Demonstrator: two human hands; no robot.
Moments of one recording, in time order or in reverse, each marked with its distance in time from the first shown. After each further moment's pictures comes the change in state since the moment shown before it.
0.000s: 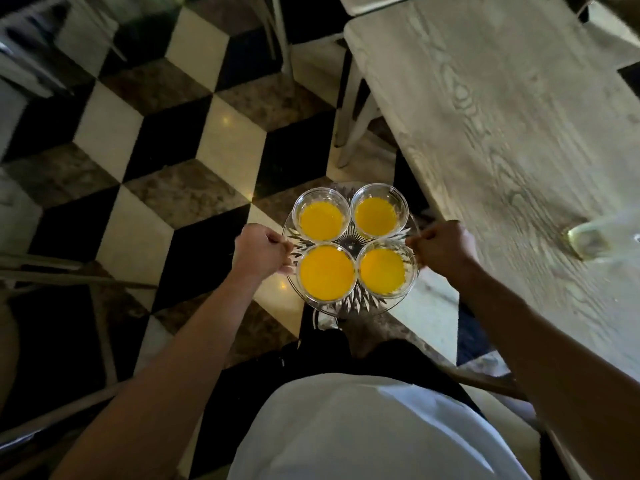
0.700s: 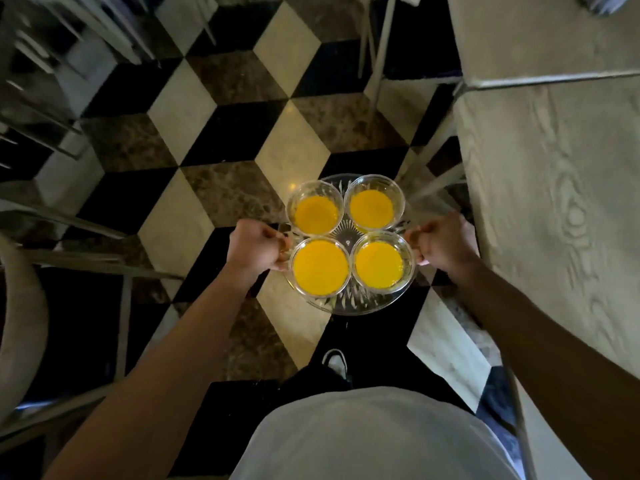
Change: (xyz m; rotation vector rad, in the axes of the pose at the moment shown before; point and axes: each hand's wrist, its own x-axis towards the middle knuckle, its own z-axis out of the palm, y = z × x) left_hand 0.165 0.045 -0.110 -0.233 0.146 -0.252; right_hand 0.167 -0.222 0.064 -0.044 -0.231 -0.253
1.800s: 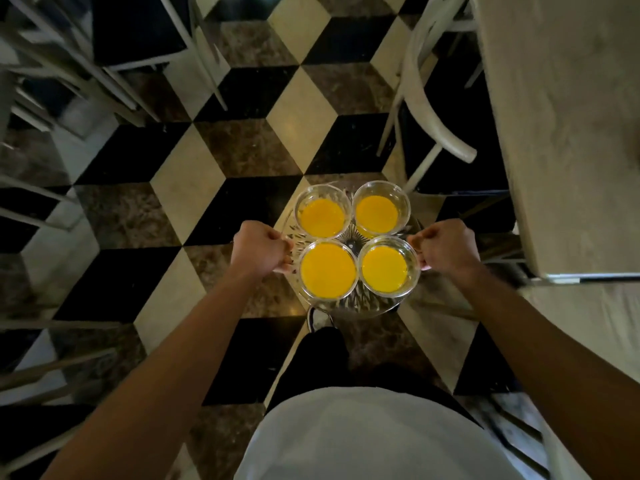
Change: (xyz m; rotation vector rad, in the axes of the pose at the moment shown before) left_hand 0.317 0.285 -0.118 0.033 0.037 0.054; right_hand 0.321 -0.313 0.014 -0.039 0.014 0.026
